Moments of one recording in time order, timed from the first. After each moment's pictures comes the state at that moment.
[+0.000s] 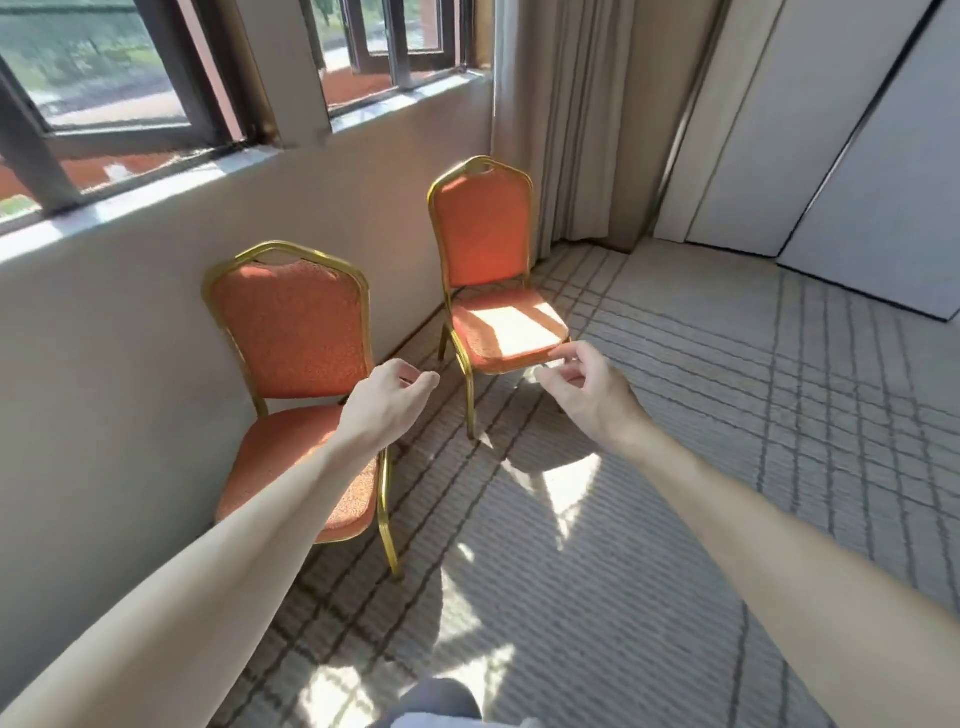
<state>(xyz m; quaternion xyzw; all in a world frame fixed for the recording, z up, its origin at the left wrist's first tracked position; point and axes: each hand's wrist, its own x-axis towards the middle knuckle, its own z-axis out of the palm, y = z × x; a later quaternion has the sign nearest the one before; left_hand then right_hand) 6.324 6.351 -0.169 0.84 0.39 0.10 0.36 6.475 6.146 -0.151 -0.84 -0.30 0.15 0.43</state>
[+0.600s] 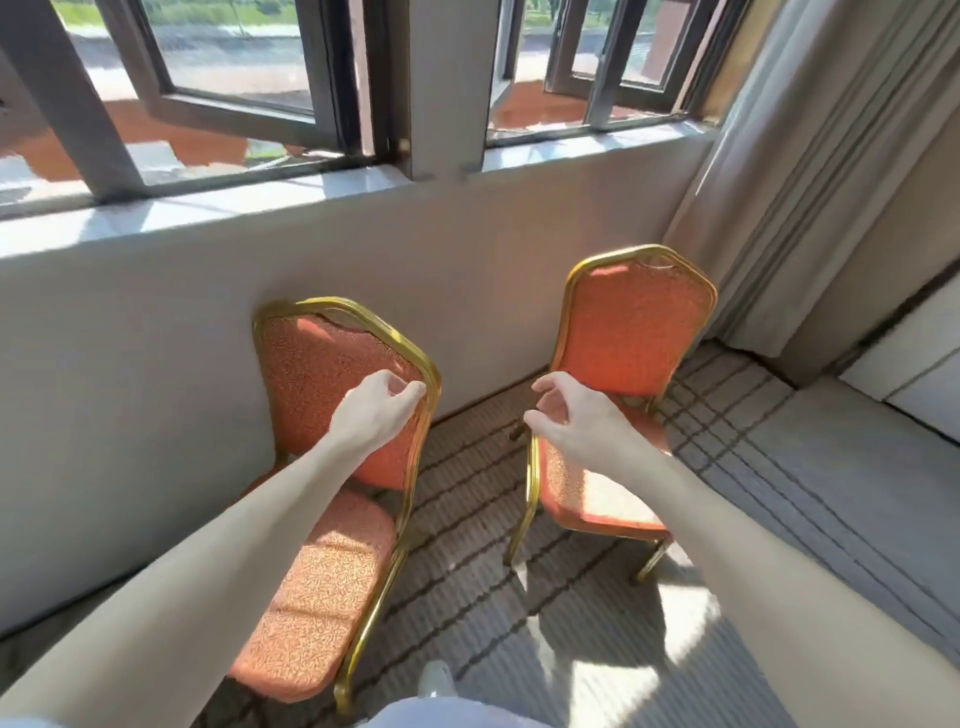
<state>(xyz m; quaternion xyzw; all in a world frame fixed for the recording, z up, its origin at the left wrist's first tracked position) 6.535 6.702 -0.218 0.73 0.57 0.13 0.36 6.763 6.564 -0.179 -0.78 -0.55 0.23 0.20</state>
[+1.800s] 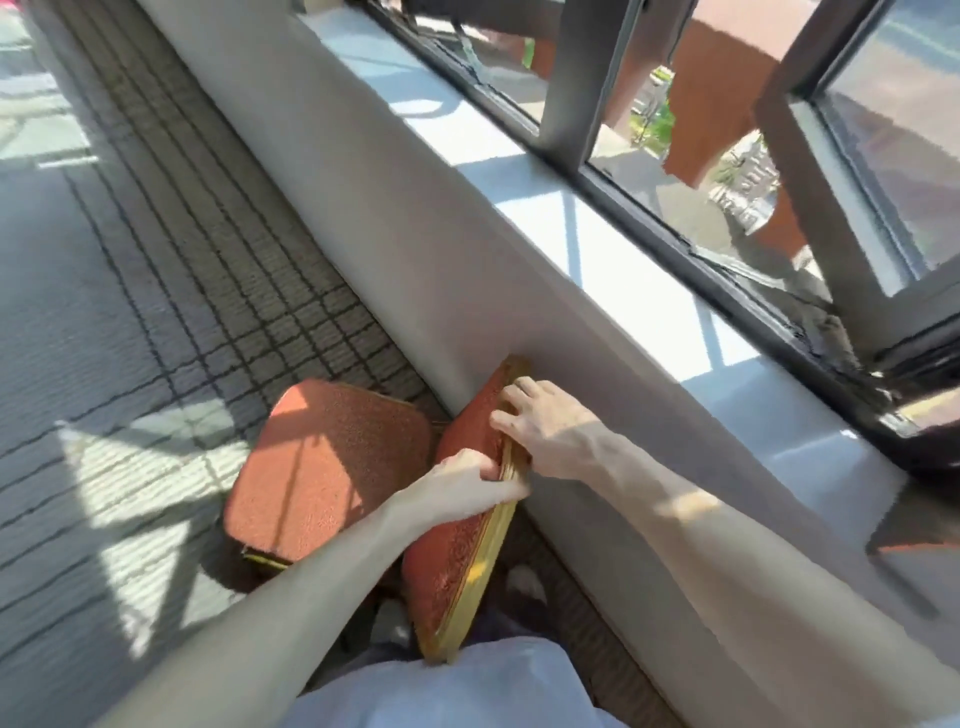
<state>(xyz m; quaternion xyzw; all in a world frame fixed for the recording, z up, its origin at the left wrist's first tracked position) 6.599 6.976 -0.314 0.21 0.82 0.22 0.48 6.637 7.146 -0.299 0.13 -0.98 -0.05 -0.16</state>
